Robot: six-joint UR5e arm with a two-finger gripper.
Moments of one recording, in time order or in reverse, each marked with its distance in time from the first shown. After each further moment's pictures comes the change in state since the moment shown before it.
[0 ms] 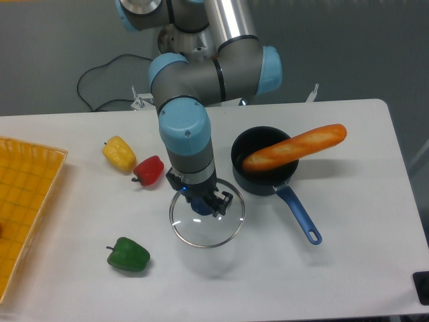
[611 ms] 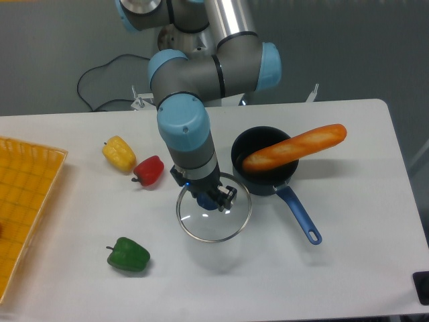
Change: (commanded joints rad) arm 0.026 0.046 -0.017 -0.006 0.057 0.003
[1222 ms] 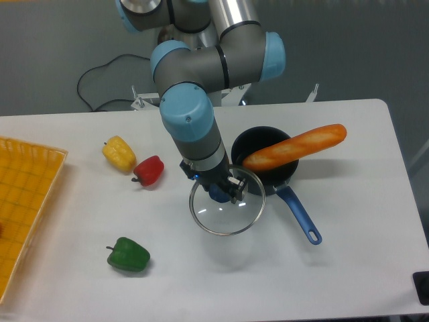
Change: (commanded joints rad) arm -0.009 0.000 -0.005 0.003 0.074 -0.009
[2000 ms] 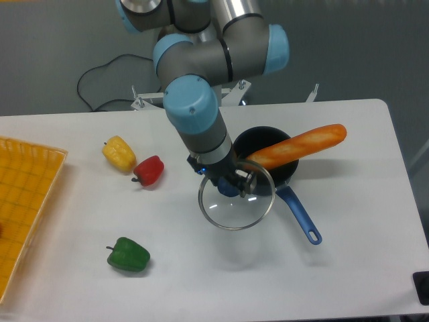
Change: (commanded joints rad) arm 0.037 0.055 -0.003 -0.044 0.050 0.057
